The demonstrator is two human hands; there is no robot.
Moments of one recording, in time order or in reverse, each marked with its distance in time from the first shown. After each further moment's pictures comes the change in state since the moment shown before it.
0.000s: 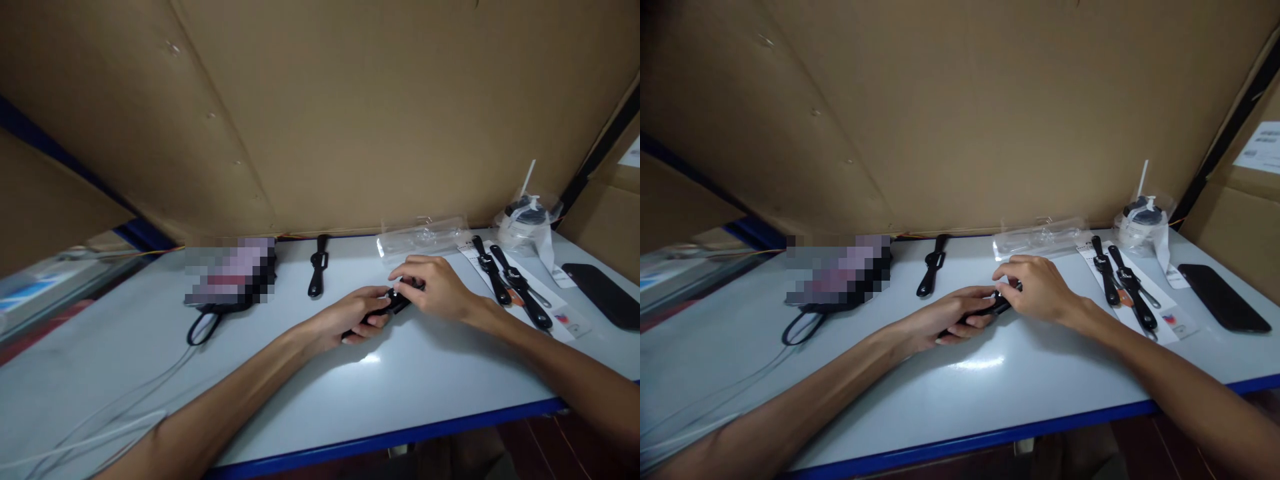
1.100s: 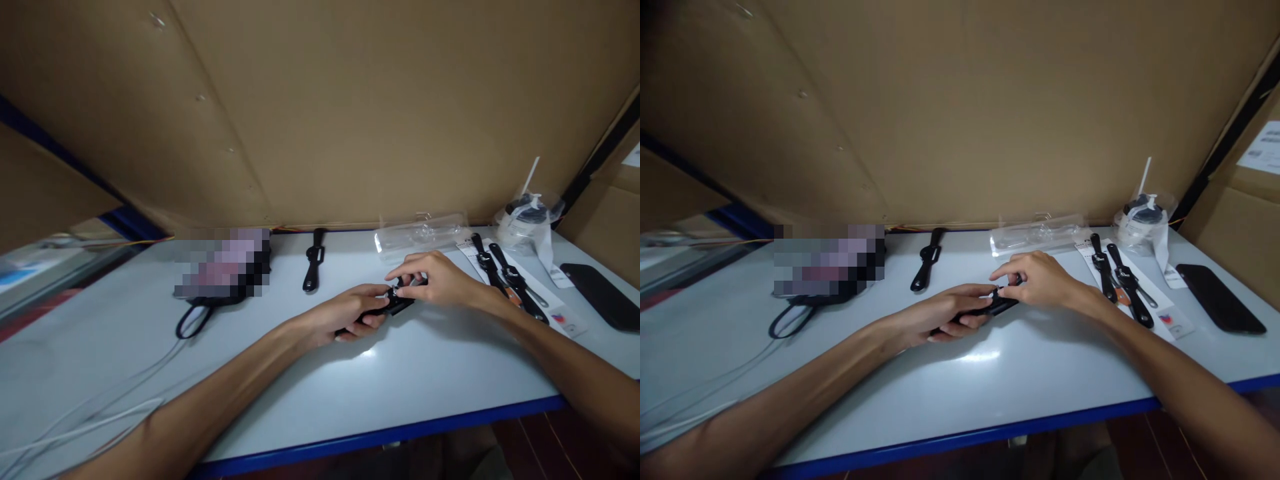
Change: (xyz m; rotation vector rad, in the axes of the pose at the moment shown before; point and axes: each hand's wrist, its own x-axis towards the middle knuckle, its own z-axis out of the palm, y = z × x) left_hand -0.002 0.002 0.001 0.047 -0.070 -0.004; right_hand 0.009 0.014 -0.018 0.143 -0.278 0.068
